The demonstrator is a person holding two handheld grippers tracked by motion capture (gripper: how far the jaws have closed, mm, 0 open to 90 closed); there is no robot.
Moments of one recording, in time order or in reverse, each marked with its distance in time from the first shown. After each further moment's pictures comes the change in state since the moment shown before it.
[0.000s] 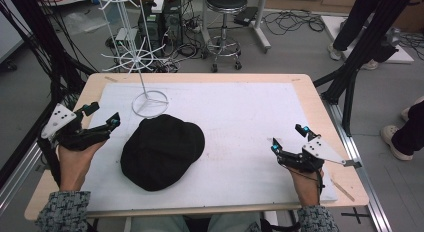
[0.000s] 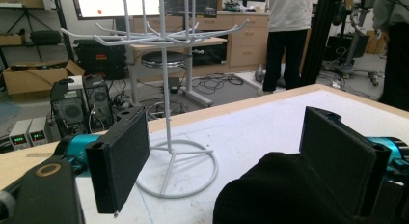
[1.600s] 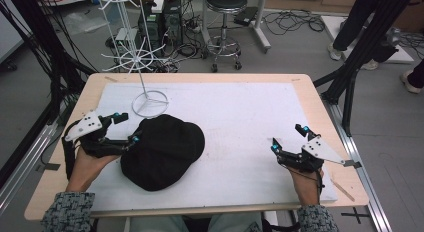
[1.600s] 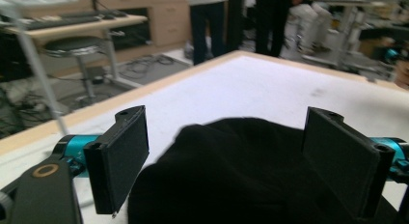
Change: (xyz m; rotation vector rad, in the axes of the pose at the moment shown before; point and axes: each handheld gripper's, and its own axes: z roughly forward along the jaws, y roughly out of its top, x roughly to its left) left arm -0.028 -0.019 0.025 0.103 -0.355 0.073; right arm 0.000 0.000 0.001 0.003 -0.005 -0.013
